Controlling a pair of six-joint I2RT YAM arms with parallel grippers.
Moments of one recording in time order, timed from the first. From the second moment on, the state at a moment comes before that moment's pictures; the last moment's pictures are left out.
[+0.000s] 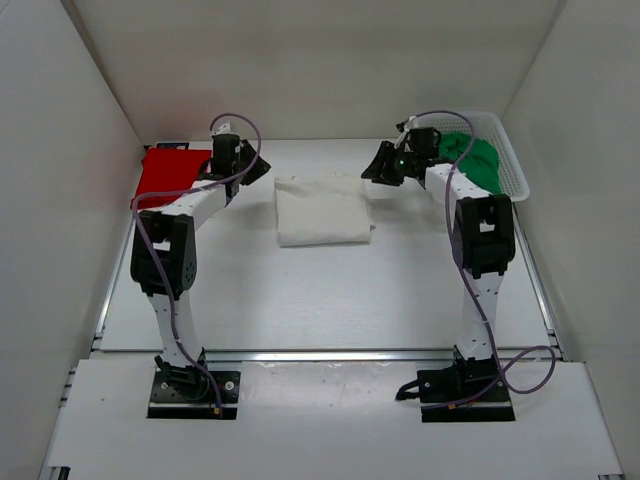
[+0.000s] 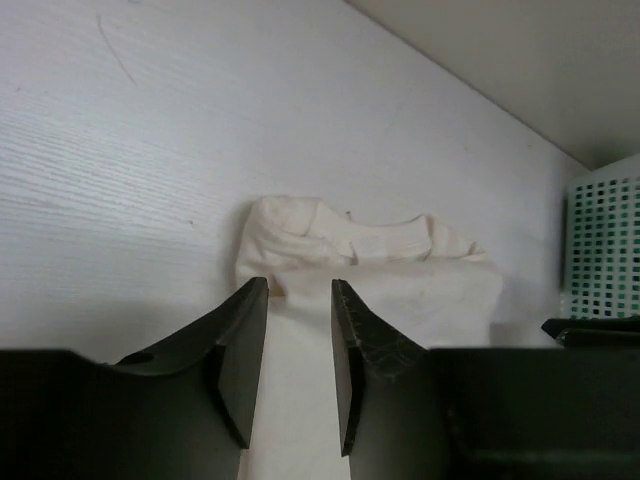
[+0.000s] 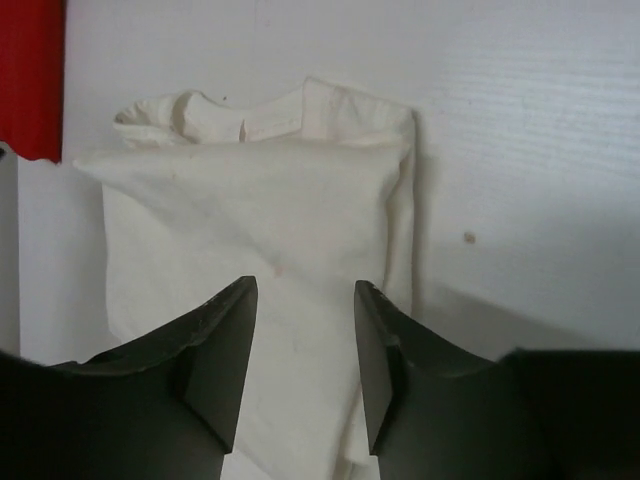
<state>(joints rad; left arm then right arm) -0.18 2.01 1.47 0.02 0.07 -0.68 0.15 2.25 1.80 -0.22 -0.55 0.44</state>
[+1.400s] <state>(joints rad) -0.31 1.88 1.05 0.38 0.20 -0.79 0.26 2.08 1.40 0.11 -0.65 0.52</state>
